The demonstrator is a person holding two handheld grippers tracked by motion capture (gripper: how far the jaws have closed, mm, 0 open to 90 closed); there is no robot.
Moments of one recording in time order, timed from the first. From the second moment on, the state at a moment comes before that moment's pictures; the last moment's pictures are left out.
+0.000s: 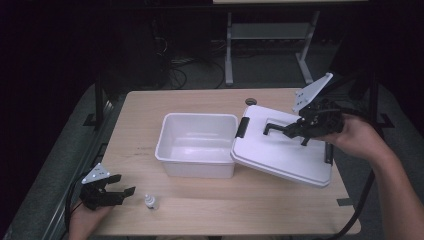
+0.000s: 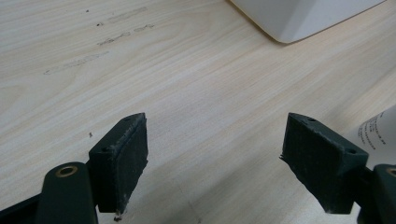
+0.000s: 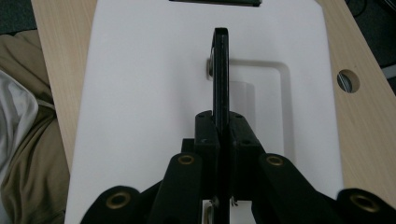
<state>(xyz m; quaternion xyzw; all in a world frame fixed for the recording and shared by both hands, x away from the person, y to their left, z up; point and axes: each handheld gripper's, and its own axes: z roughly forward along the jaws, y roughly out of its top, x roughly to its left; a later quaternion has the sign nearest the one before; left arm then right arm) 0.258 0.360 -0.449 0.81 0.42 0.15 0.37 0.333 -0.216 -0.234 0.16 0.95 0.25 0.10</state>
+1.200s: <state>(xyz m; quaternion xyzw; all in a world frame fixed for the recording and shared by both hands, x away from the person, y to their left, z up) 0.258 0.359 -0.450 0.81 0.42 0.15 0.37 0.329 -0.260 -0.313 0.21 0.94 0.25 0.07</state>
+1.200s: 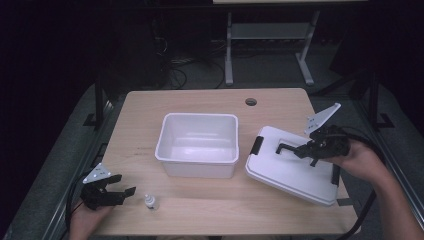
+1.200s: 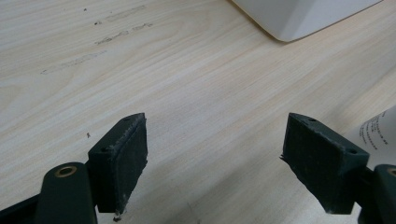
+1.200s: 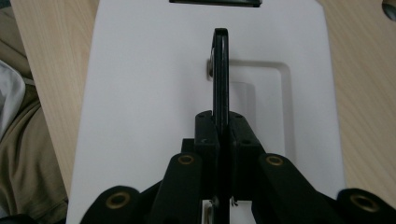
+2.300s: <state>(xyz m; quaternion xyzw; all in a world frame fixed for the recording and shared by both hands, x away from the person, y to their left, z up) 0.258 0.360 -0.451 0.81 0.42 0.15 0.37 0.346 -0.250 -0.387 0.23 0.94 0.23 0.04</state>
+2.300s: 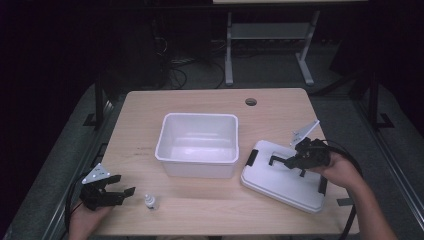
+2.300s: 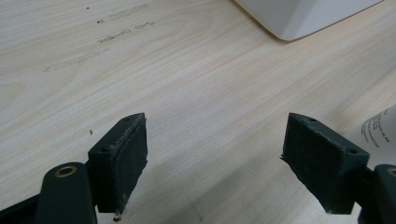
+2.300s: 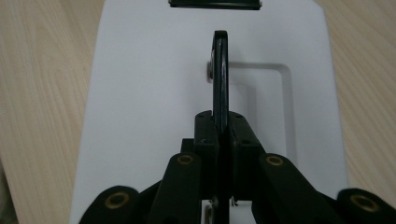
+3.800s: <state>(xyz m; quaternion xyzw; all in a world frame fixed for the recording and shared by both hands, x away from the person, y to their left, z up) 0.259 0.354 -0.451 0.82 0.41 0.14 0.37 0.323 -0.244 -0.396 0.24 0.93 0.27 0.04</state>
